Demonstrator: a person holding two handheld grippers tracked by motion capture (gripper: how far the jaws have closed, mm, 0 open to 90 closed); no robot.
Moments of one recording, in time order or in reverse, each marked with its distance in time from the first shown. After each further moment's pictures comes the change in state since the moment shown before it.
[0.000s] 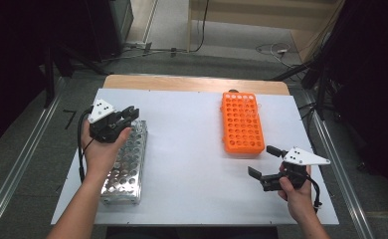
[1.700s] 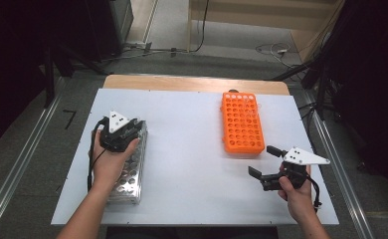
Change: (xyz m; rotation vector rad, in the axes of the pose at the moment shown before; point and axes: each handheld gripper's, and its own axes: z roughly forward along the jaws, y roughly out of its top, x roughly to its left) left arm -0.017 -0.029 0.016 0.143 0.103 0.070; right arm -0.002 -0.002 0.001 0.005 -0.008 0.011
